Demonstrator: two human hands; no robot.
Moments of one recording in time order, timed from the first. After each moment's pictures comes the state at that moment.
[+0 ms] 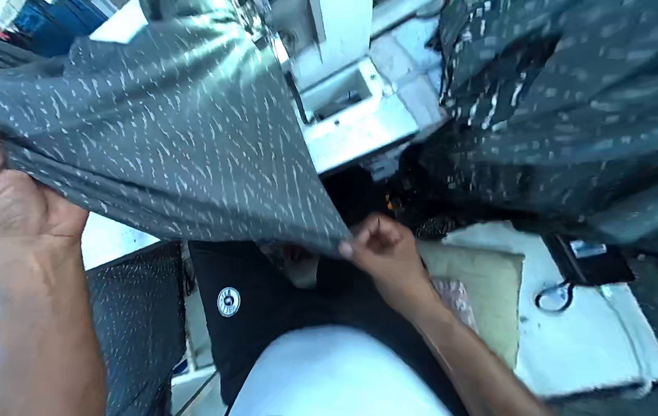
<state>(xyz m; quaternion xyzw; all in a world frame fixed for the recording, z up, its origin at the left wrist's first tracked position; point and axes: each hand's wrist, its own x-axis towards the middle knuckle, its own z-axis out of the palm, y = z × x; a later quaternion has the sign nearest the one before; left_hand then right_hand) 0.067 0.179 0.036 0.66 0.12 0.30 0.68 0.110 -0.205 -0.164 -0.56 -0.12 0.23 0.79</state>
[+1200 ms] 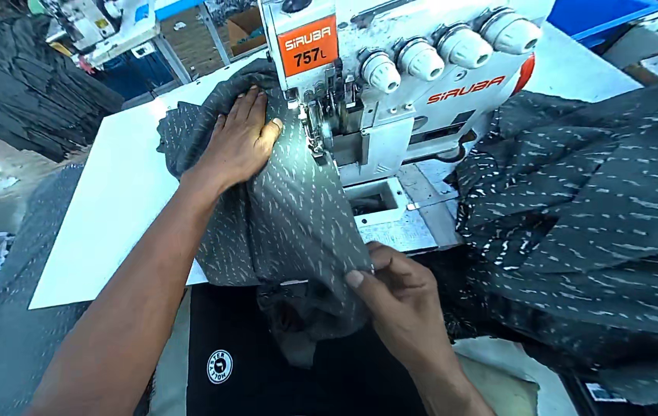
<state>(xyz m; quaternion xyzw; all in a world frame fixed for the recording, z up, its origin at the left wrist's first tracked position) 0.238 0.146 0.013 0.99 0.12 0.04 0.11 0.181 -0.149 -0.087 -0.55 -0.26 0.13 0.78</state>
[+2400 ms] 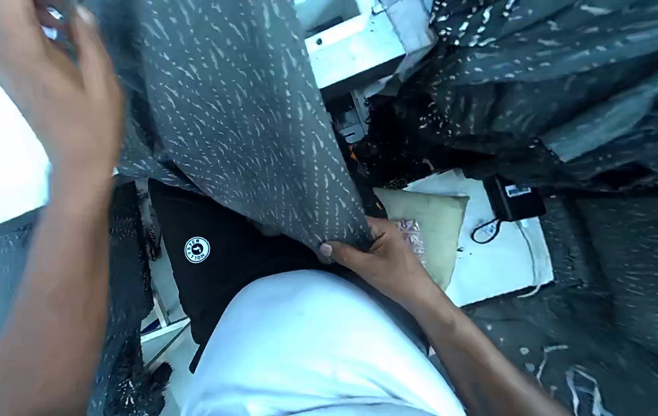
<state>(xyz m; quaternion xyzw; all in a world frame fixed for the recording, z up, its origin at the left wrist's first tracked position) 0.086 0.122 -0.015 0.96 0.12 0.22 0.08 0.052 -0.259 -0.138 -0.68 -0.17 0.29 0.65</state>
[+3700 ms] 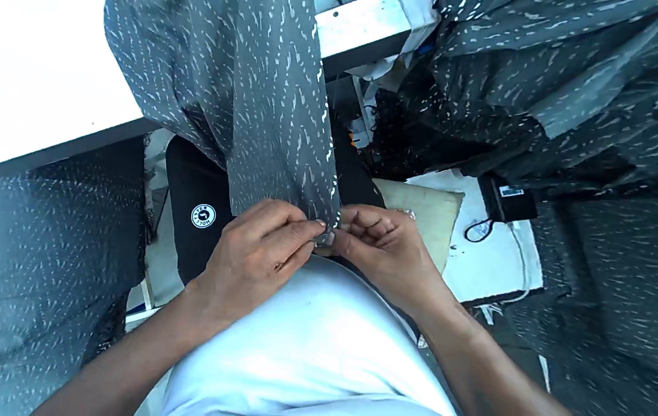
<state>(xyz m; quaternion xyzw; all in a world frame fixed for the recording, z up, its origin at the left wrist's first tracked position) -0.070 -0.077 -0.063 0.93 -0.10 0.18 0.30 0.016 -0.270 -0.097 -0.58 -0.20 0.32 0.72</state>
